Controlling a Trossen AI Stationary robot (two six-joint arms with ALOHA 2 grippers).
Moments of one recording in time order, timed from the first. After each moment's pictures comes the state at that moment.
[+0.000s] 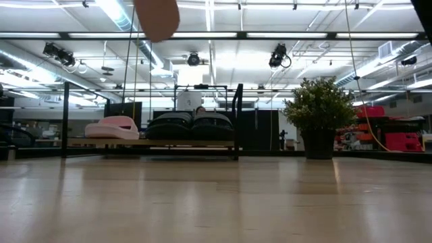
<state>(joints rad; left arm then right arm) 0.39 0.70 1.11 -0.32 0.59 -0.13 -0.07 1.92 1.84 0.23 -0.06 -0.99</state>
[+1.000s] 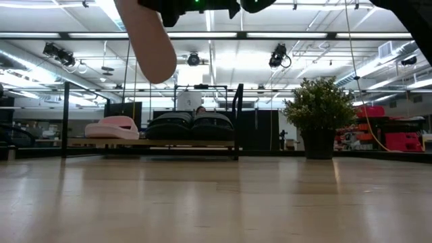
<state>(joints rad) 0.37 0.81 1.35 -0.95 0.06 0.35 -0.17 2.07 1.84 0.31 -0.08 -0.86</state>
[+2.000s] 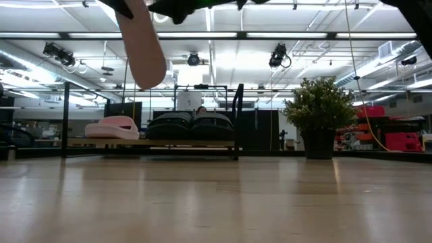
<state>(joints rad) 0.37 0.95 1.35 -0.99 -0.31 0.46 -0.19 2.01 1.84 0.17 0.06 -0.80</state>
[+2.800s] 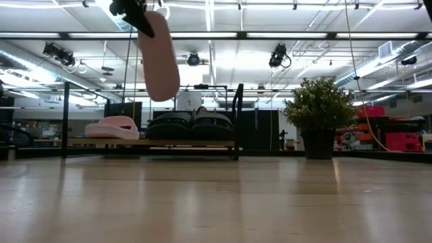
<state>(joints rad) 0.39 1.15 1.35 -0.89 -0.32 0.57 -0.17 1.79 1.84 -0.22 0.12 -0.41</state>
